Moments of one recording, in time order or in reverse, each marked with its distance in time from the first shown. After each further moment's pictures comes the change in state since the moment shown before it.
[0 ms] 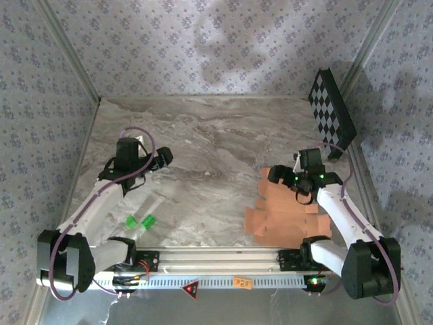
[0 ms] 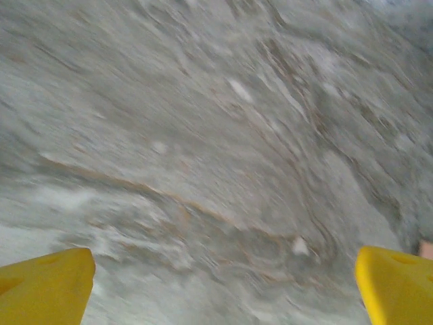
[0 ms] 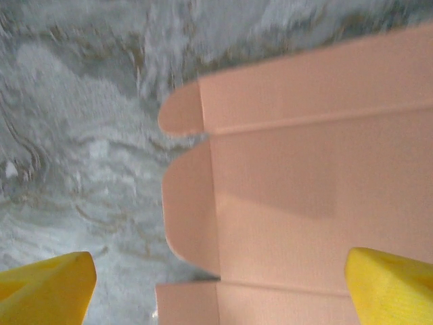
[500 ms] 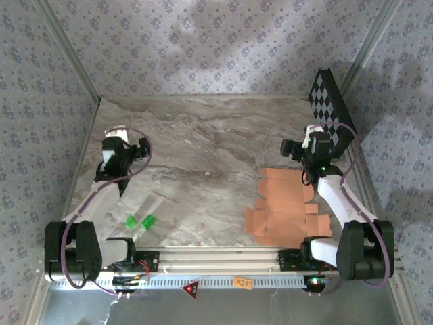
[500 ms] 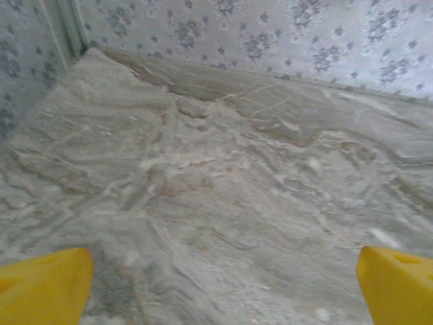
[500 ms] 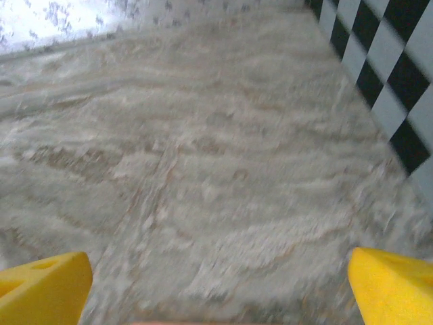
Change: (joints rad) left arm 0.196 0.054 -0.080 0.420 -0.245 0.342; right arm -0.100 0.117 0.045 0.490 0.239 -0.264
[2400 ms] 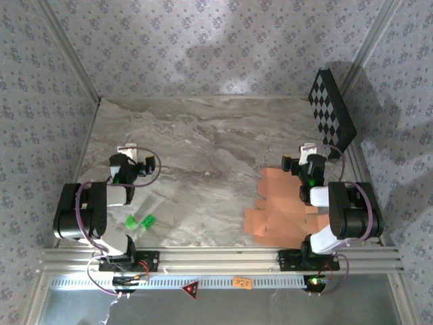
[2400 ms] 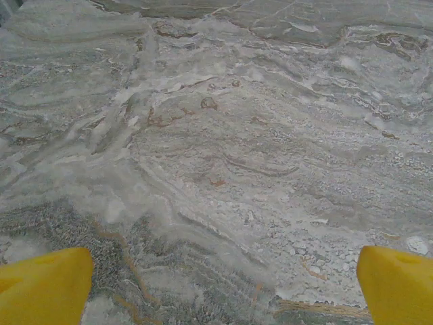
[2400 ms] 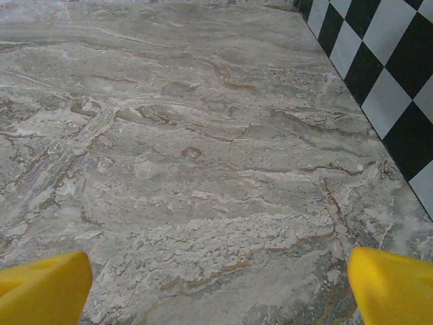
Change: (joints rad) left arm 0.069 0.344 -0.249 0.567 0.091 0.221; right arm -0.076 0.338 -0.352 0.870 0.011 -0.251
